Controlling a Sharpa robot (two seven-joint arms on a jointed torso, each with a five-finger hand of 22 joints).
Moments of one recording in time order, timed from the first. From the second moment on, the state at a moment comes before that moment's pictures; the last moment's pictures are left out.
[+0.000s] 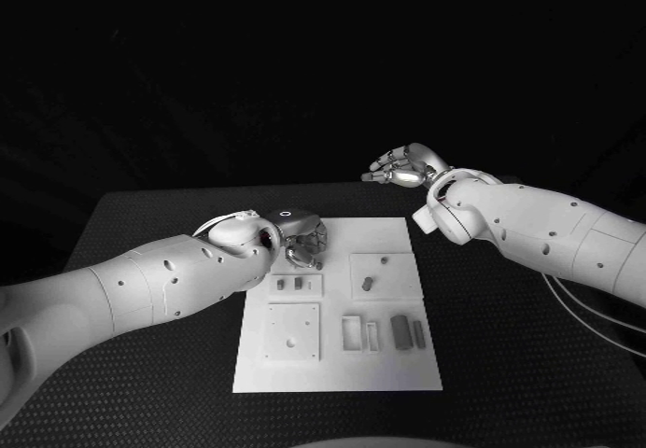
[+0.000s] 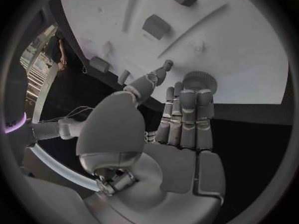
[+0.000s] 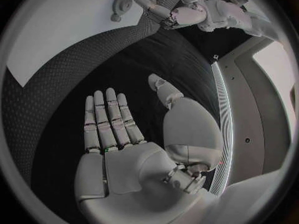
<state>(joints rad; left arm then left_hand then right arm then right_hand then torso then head) 1.24 -0.43 -0.16 1.11 -1.52 -0.20 0.03 1.17 -0.24 0.63 -0.27 0.17 0.88 0.13 0.37 0.46 1.13 0.09 0.17 0.24 1.05 -0.02 1.26 0.65 0.06 0.91 -0.12 0.98 1.28 1.26 -0.63 -0.02 1.09 -0.74 -0.38 0.11 0.98 -0.20 0.47 -0.18 0.27 0.74 0.20 0.34 0.38 0.90 0.17 0.38 0.07 0.73 0.20 0.41 0.44 0.19 0.55 0.22 0.15 1.11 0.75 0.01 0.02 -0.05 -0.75</state>
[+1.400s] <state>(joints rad) 1.21 -0.38 -0.18 1.03 -1.52 -0.17 0.06 1.16 -0.16 0.62 -0.27 0.16 0.95 0.12 0.38 0.47 1.21 0.07 0.15 0.25 1.07 -0.03 1.31 0.63 0.06 0.94 -0.13 0.99 1.30 1.26 -0.63 -0.02 1.10 -0.74 -0.38 0.11 0.98 -0.20 0.47 -0.18 0.27 0.74 0.20 0.34 0.38 0.90 0.17 0.38 0.07 0.73 0.20 0.41 0.44 0.19 0.55 0.23 0.15 1.11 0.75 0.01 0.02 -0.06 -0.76</state>
